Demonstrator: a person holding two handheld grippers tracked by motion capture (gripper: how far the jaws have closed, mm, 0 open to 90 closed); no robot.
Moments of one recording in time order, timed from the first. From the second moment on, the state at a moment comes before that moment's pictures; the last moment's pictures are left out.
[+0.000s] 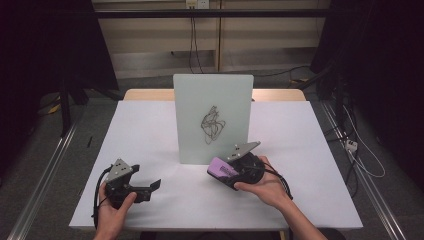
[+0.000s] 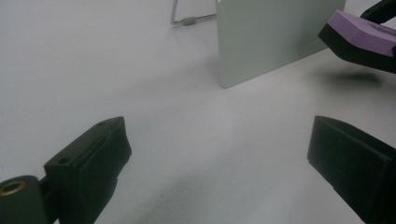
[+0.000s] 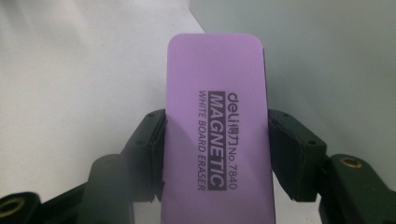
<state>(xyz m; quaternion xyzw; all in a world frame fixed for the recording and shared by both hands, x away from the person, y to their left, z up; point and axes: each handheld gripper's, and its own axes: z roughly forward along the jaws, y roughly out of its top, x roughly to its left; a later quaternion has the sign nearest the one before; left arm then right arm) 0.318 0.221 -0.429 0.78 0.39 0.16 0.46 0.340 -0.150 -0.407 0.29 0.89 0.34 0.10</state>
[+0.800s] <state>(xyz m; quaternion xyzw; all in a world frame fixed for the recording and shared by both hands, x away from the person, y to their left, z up) 0.319 0.223 -0.429 0.78 0.39 0.16 0.46 0.336 -0.153 -0.389 0.27 0.86 0.40 0.14</state>
